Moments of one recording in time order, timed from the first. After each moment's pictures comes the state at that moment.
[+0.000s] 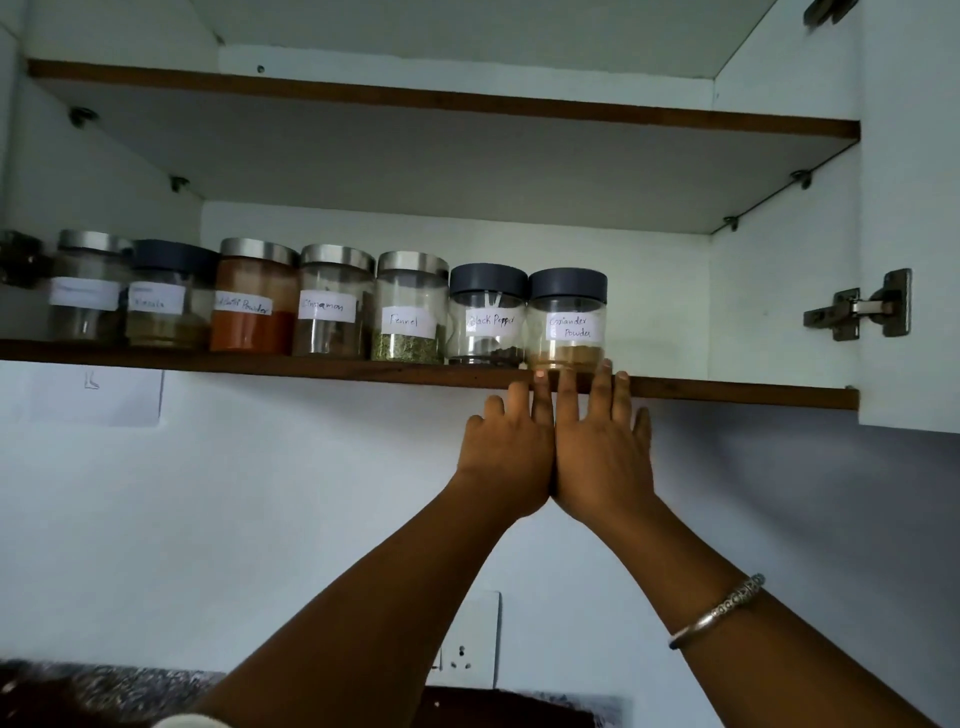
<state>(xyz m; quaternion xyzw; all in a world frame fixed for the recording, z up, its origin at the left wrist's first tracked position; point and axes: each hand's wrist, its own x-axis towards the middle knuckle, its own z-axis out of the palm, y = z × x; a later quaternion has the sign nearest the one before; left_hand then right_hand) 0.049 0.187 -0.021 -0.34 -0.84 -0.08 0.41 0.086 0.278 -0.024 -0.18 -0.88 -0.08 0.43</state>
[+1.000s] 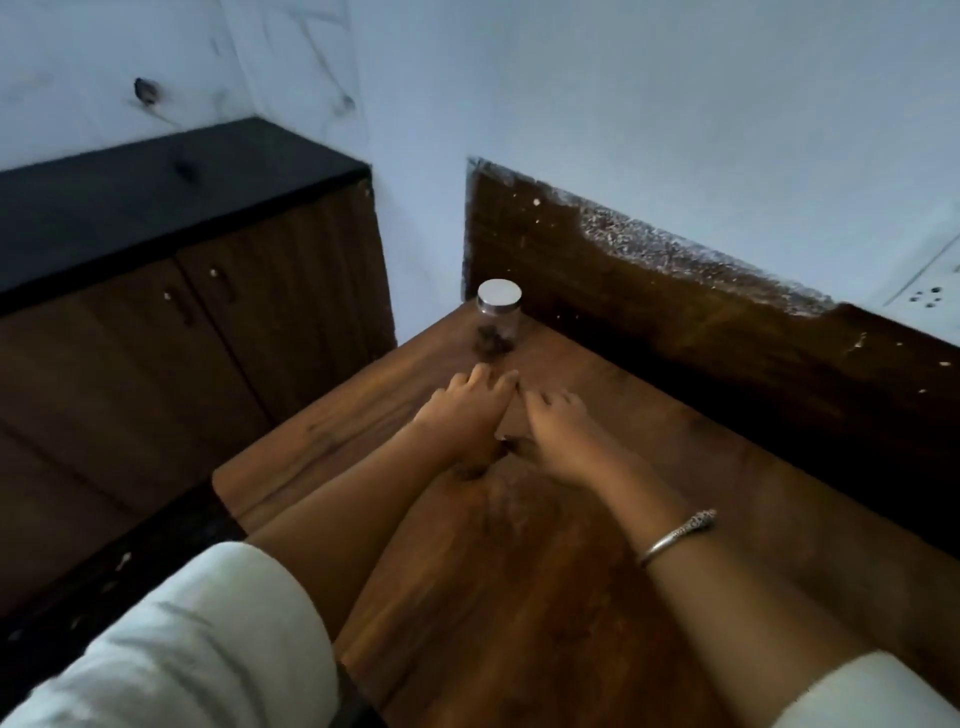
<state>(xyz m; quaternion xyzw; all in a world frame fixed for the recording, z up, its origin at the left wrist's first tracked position) 0.053 -0.304 -0.385 -0.07 -0.99 -0.07 -0.08 0.032 -0.161 -0.392 0.27 -0.95 0.12 -0.11</state>
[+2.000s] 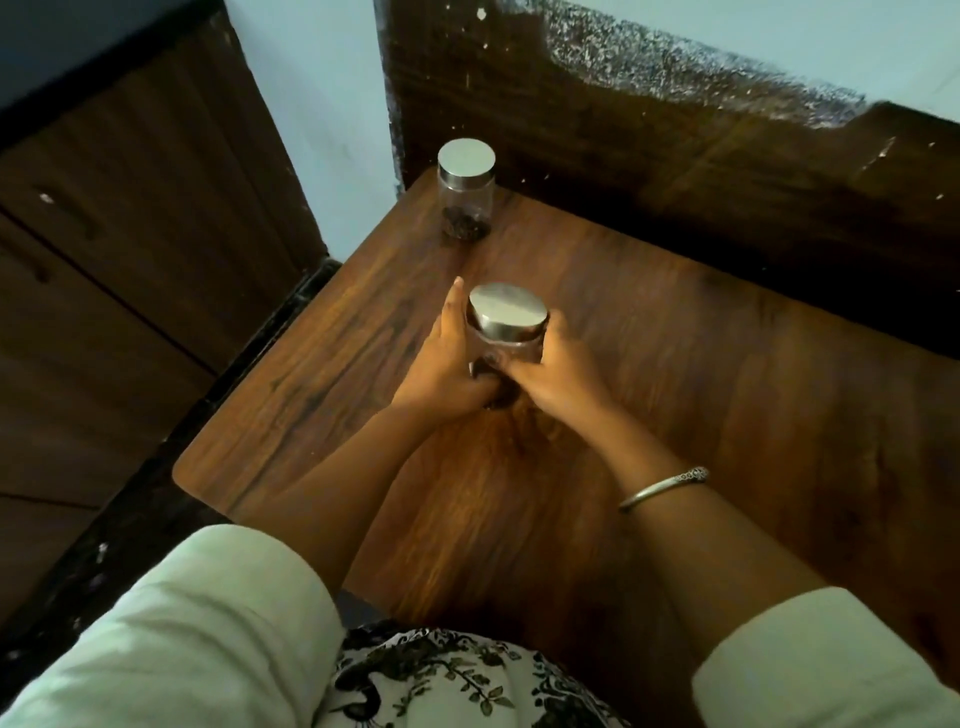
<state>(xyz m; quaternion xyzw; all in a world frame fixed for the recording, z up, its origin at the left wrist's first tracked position) 0.038 -0.361 -0.482 -0.05 -0.90 -0.44 -0.07 0.034 -0.216 -0.478 -0.03 -0.89 0.45 -0.07</state>
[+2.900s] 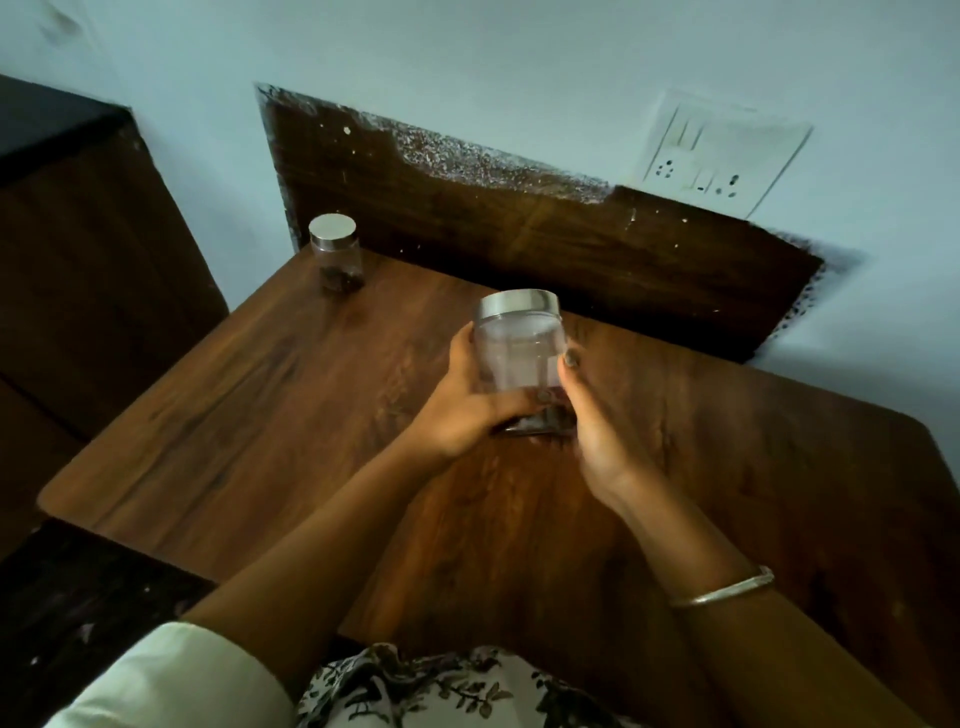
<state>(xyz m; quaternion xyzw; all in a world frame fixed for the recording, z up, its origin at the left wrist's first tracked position) 0.165 -0.201 -0.372 -0.13 -0.66 -0.71 -0.18 0.197 -0.056 -0.380 -0.06 -0.71 0.70 -0.05</state>
